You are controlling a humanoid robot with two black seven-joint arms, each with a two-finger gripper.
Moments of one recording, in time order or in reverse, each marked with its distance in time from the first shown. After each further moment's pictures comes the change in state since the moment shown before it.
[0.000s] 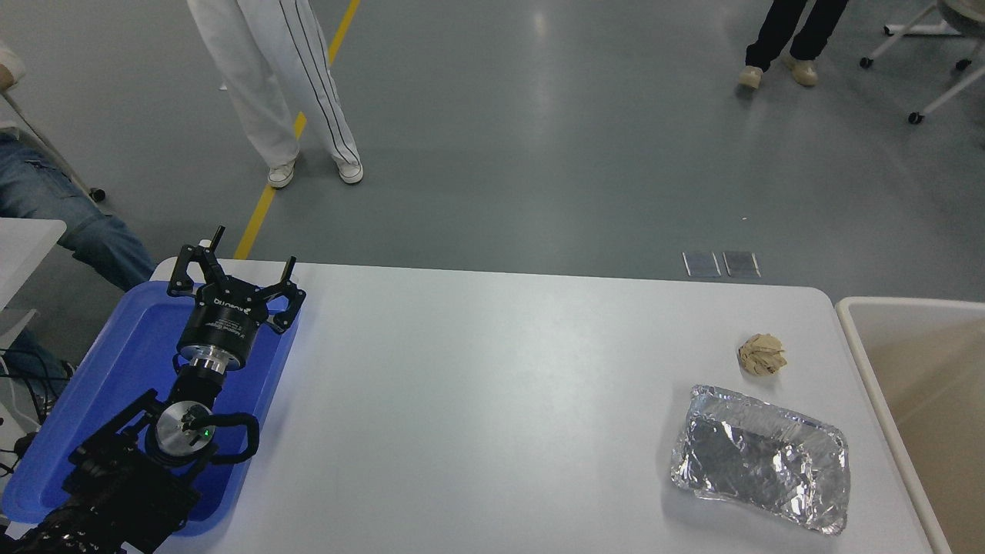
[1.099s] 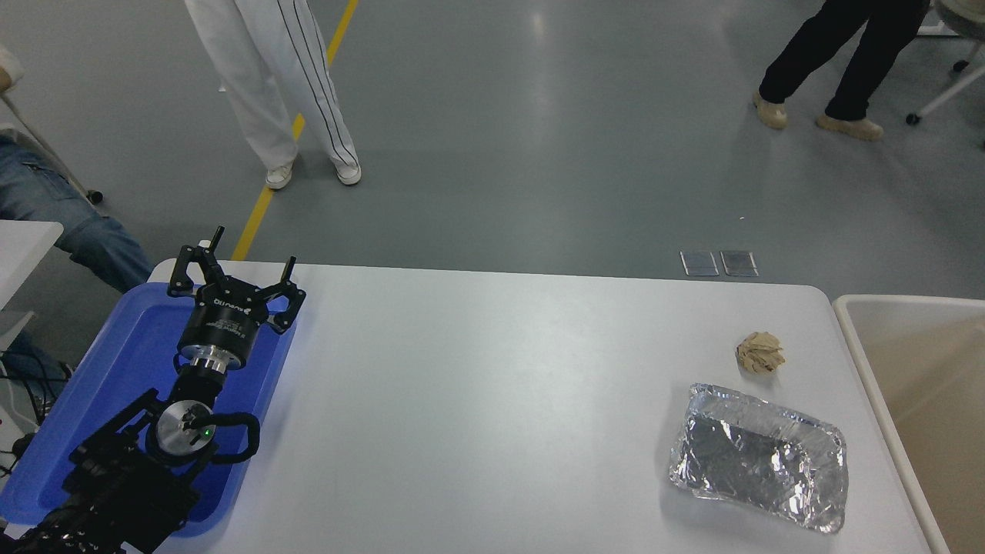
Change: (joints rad) left arm 0.000 0.000 0.000 0.000 0.000 0.002 0.000; right arm 0.960 0.276 -0.757 0.325 -0.032 0.516 0.000
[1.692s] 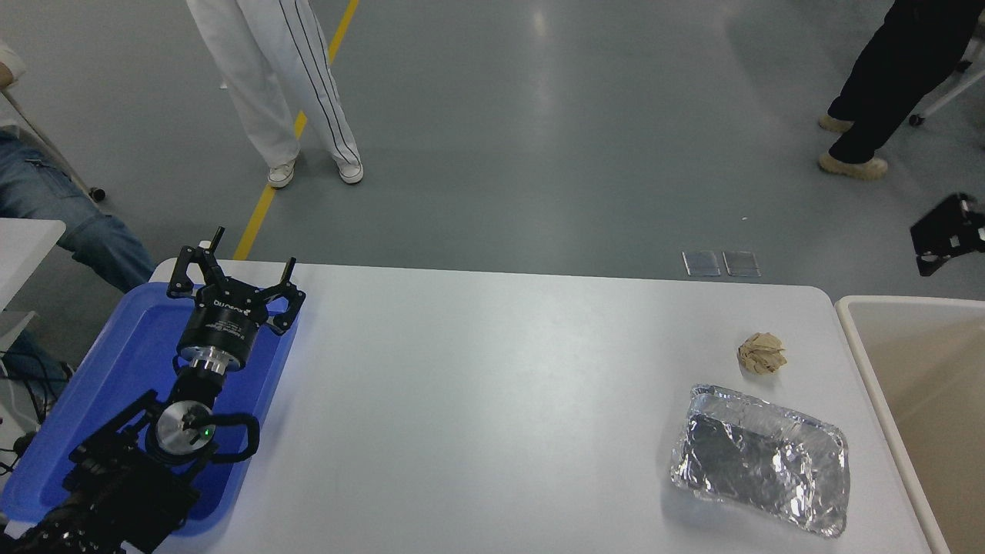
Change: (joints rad) left arm 0.000 0.000 0.000 0.001 0.000 0.000 0.000; right arm 0.335 0.254 0.041 0.270 -0.034 0.010 -0.049
